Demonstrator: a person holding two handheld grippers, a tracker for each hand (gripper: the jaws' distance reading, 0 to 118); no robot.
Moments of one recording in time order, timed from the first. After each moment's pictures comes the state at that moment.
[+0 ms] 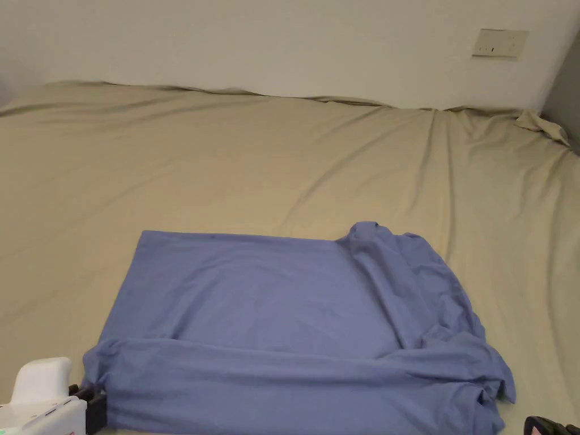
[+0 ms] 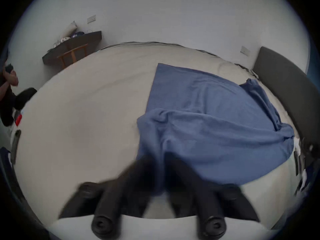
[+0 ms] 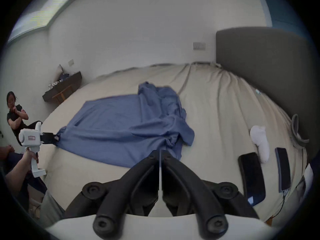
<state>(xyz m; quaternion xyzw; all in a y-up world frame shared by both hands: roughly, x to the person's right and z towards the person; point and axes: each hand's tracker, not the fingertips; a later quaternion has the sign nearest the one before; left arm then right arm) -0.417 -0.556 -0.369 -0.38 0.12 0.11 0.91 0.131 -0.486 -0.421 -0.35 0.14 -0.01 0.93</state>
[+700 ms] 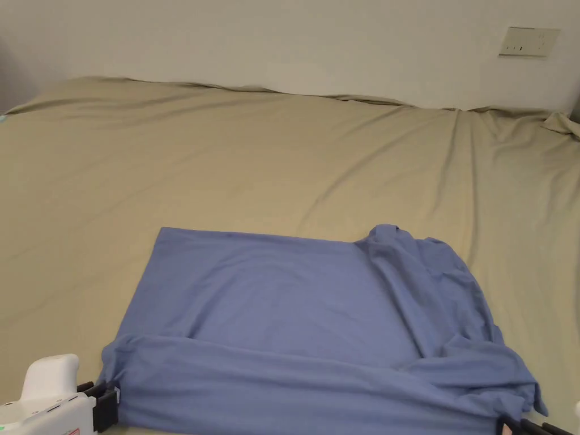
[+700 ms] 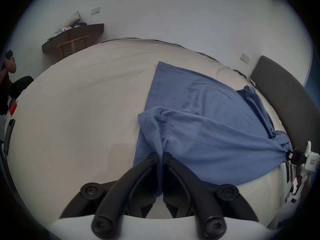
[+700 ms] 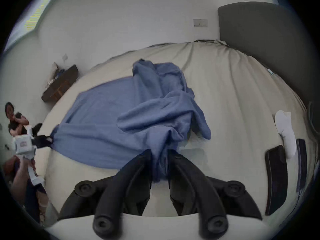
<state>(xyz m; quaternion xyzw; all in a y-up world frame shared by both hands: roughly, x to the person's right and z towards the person) -0.425 -0.550 -0.360 -0.37 0.11 0.14 0.91 0.119 -0.519 -0.464 -0.38 0.16 -0.06 0.91</state>
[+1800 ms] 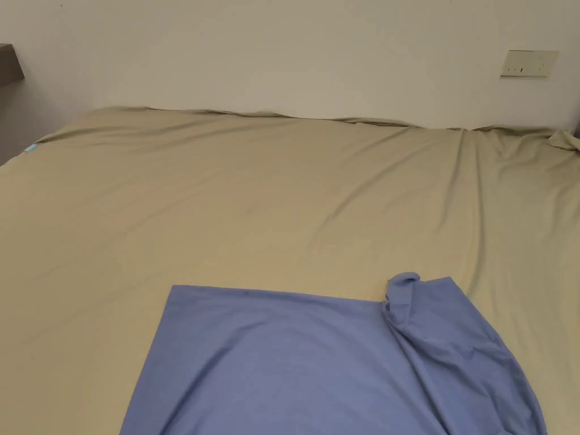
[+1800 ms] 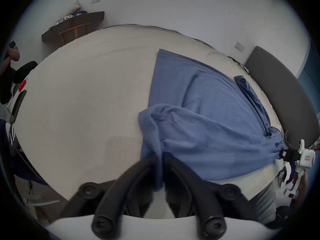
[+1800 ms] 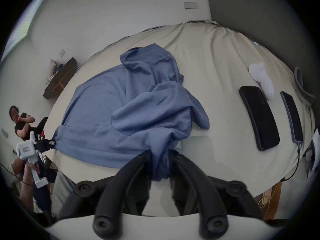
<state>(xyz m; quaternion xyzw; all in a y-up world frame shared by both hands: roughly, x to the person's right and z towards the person) -0.390 -0.535 -0.234 -0.44 0.09 0.16 0.88 0.167 -0.513 -0.357 -0.47 0.15 -0.07 0.87</state>
